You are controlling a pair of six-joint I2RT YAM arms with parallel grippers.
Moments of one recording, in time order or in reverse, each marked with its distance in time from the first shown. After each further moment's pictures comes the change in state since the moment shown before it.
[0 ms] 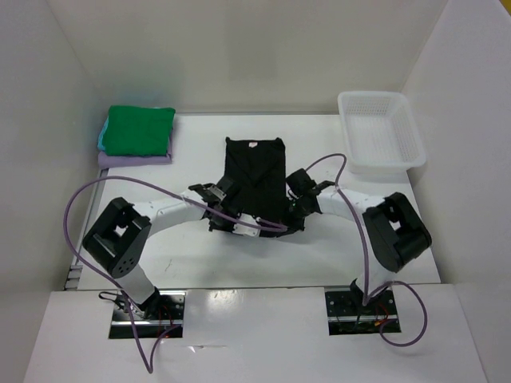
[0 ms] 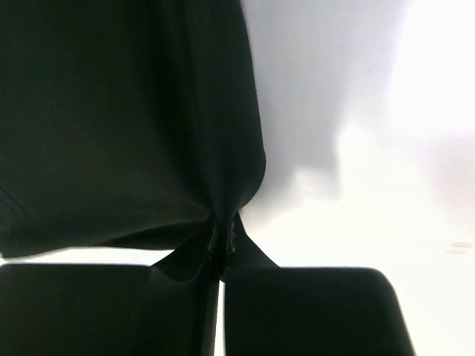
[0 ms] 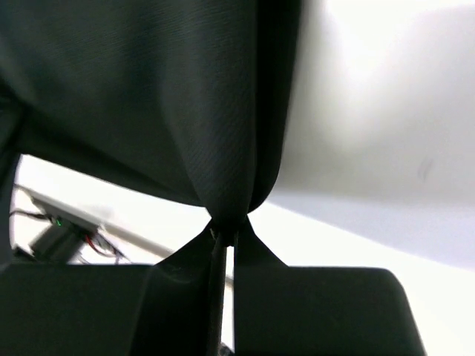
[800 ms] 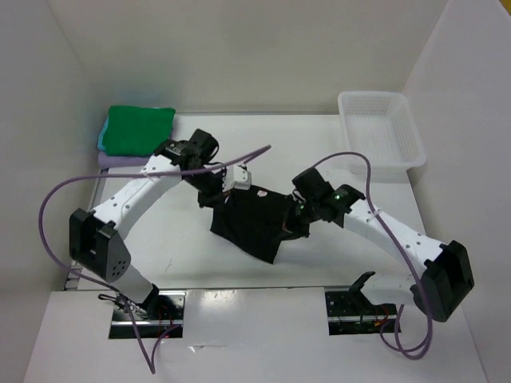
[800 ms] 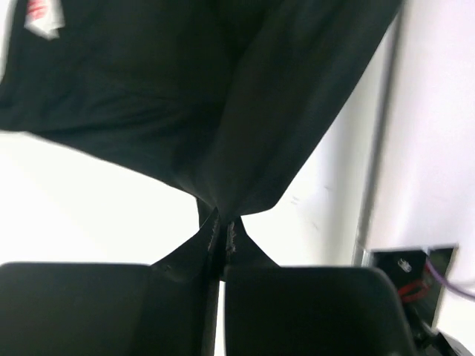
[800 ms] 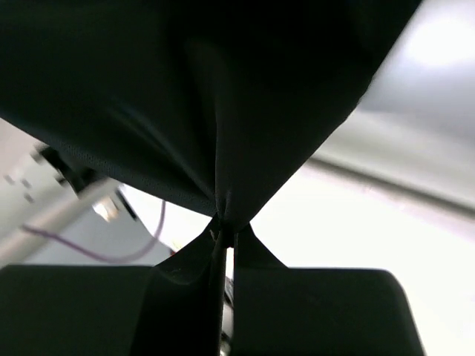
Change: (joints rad) left arm 0.130 -0.141 0.433 -0.619 0.354 -0.254; right arm 0.221 -0.465 0.044 -0.311 -0.022 0.203
